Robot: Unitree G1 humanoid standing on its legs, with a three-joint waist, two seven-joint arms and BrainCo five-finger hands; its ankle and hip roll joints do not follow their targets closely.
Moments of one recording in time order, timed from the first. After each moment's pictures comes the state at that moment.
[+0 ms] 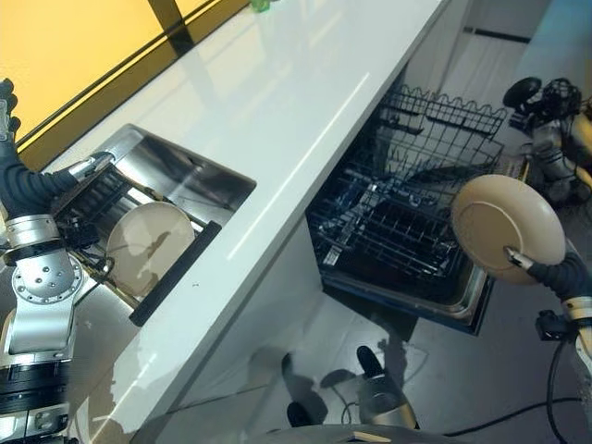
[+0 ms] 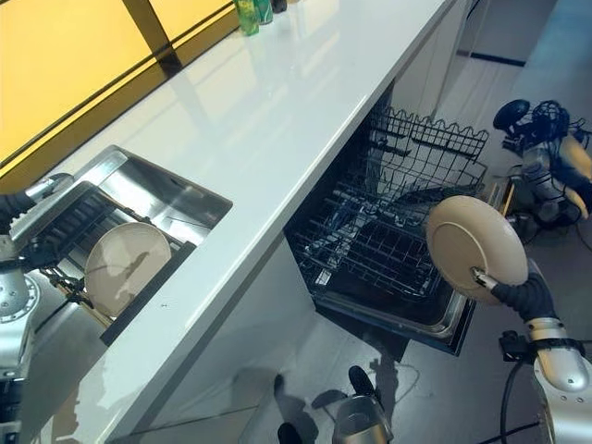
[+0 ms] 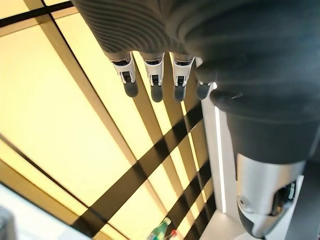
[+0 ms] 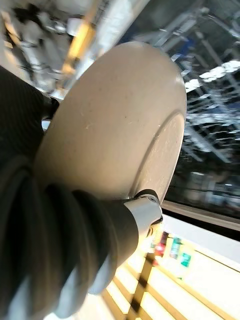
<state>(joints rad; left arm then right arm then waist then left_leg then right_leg) -0.14 0.73 0.29 -0.03 -0.03 -0.23 0.42 0.21 -0.65 -0.32 -0.05 0.21 -0.10 0.13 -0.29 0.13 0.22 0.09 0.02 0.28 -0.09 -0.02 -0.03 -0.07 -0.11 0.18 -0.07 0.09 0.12</state>
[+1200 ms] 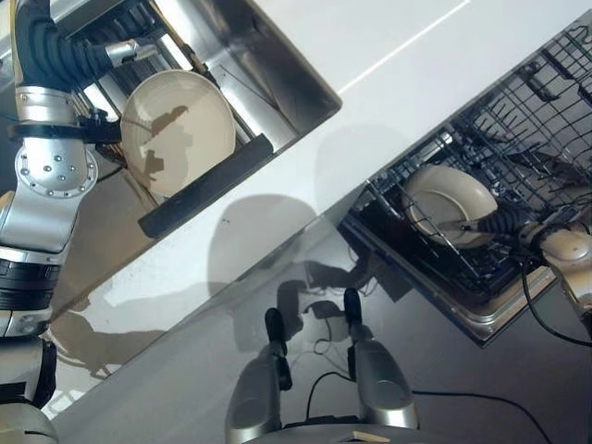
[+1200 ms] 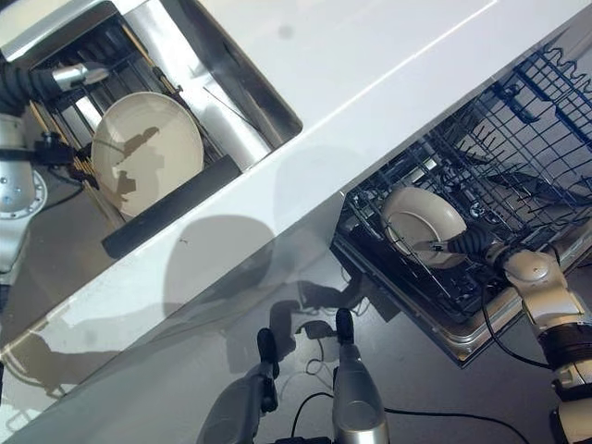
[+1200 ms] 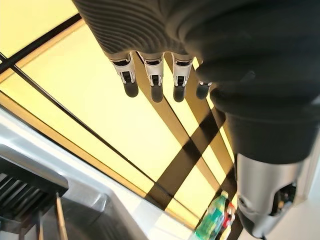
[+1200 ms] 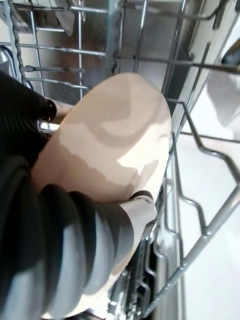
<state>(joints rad) -0.69 1.01 -0.10 0.07 -0.09 -0.12 0.43 -0.41 -0.98 0.25 0.51 0.21 0.01 0.41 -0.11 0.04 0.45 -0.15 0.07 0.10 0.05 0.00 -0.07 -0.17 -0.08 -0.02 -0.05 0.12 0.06</state>
